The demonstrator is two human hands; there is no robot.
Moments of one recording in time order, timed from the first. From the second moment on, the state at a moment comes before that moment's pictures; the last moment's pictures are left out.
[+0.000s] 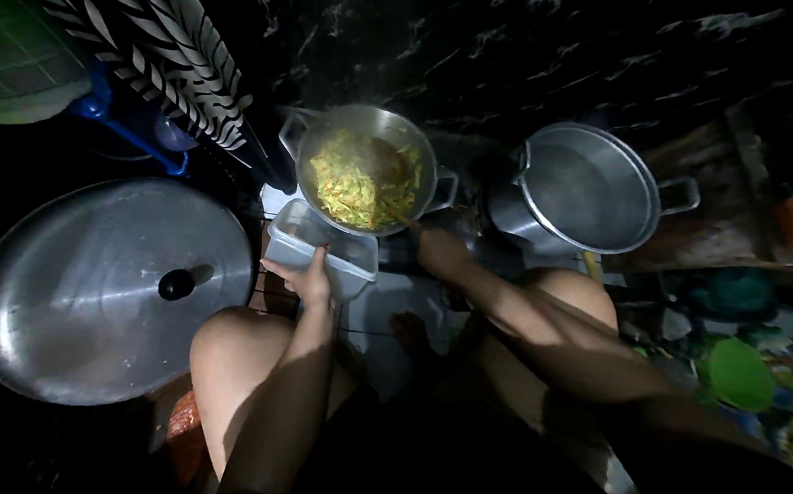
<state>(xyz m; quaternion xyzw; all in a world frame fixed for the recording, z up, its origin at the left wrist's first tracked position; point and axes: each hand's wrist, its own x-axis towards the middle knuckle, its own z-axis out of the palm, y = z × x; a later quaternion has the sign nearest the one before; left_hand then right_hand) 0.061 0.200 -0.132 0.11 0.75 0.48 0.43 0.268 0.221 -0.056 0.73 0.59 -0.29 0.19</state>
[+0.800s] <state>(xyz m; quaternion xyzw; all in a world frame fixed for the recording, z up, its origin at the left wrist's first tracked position) 0.066 0.212 -0.123 0.13 0.80 0.39 0.43 0.297 0.218 -0.059 0.67 0.67 -0.27 0.19</state>
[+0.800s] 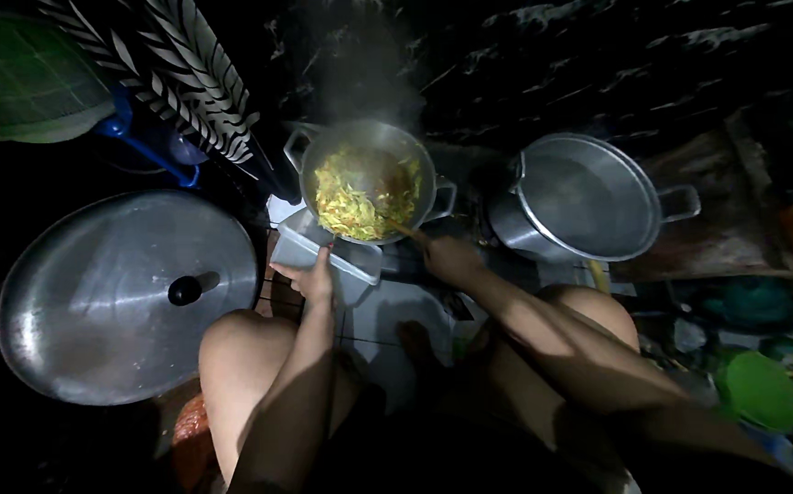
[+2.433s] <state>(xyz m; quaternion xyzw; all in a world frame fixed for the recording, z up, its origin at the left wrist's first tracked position) 0.057 0.206 -0.128 0.10 0.78 0.39 0.48 0.286 0.187 -0.026 0.67 0.66 -0.29 0.18</state>
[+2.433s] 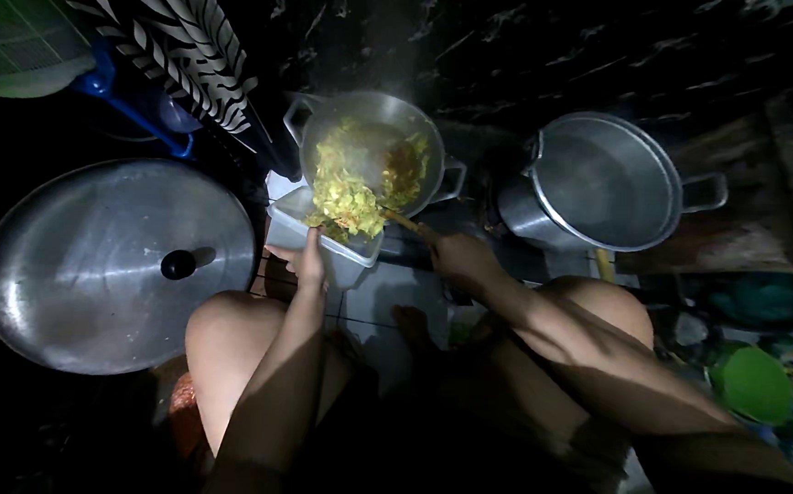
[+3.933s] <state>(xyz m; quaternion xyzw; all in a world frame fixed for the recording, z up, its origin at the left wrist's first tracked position) 0.055 0.203 -0.133 0.08 0.75 0.45 0.48 0.248 0.163 -0.052 0.65 0.64 -0.35 0.23</state>
